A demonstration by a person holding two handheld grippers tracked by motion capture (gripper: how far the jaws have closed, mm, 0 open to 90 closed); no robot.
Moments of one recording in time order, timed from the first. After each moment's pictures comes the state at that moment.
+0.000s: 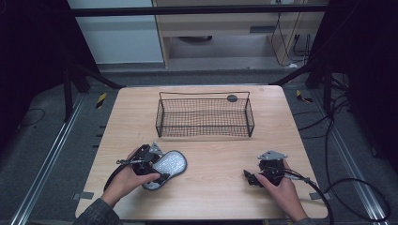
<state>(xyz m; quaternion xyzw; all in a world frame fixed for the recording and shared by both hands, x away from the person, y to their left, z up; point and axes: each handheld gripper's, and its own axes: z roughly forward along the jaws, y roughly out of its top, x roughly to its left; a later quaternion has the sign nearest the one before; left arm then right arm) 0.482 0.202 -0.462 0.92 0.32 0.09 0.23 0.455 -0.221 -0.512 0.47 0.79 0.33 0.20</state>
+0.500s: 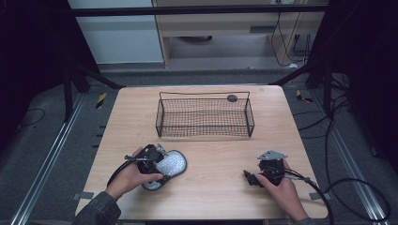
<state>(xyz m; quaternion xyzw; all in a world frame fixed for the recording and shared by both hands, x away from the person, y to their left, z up) 0.495 0.193 -0.473 0.93 0.31 0.06 0.17 0.455 -0.221 -0.511 0.47 0.80 0.33 0.20</state>
